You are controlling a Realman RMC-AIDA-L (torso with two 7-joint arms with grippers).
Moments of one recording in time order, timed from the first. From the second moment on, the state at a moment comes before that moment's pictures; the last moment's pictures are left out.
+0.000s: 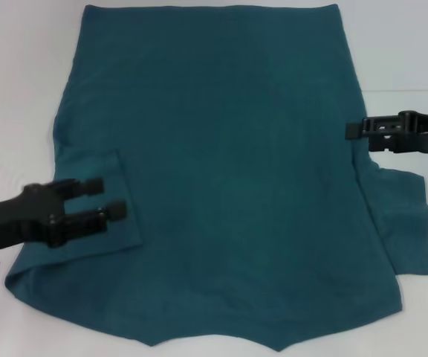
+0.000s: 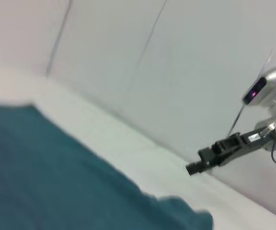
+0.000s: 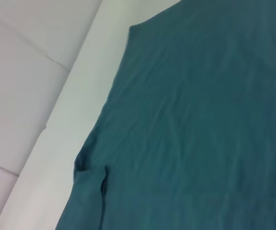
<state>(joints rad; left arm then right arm) -0.41 -2.12 0.45 0.84 2.02 1.74 -1.53 0.73 1.85 -0.74 -0.54 -2.10 -1.37 2.34</state>
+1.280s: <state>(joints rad) -0.47 -2.09 0.49 0.83 2.17 1.69 -1.91 0.56 1.82 -0.63 -0.65 -2.30 -1.46 2.43</state>
